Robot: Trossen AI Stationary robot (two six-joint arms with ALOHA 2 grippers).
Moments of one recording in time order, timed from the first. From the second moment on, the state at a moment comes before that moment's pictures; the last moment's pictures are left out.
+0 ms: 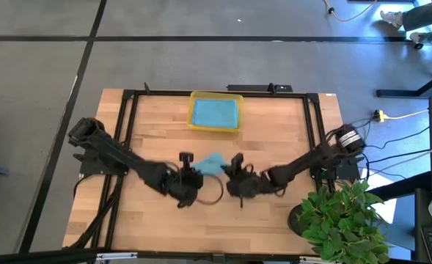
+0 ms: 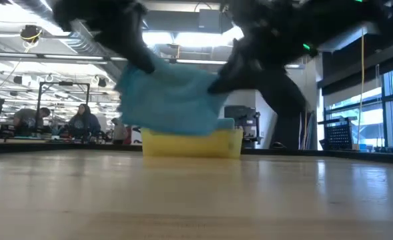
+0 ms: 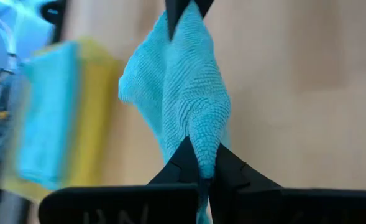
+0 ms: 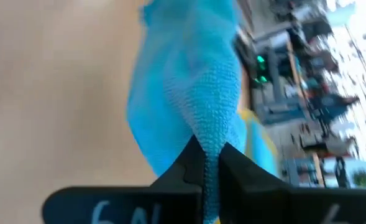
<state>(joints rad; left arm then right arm) -0.47 1.65 1.19 -0.70 -0.68 -0.24 0.40 1.80 0.92 0.25 0.81 -0.61</state>
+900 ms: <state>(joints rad) 0.53 1.54 1.19 -0.22 -0.12 0.75 -0.37 1.55 0.93 0.23 0.42 -0.70</state>
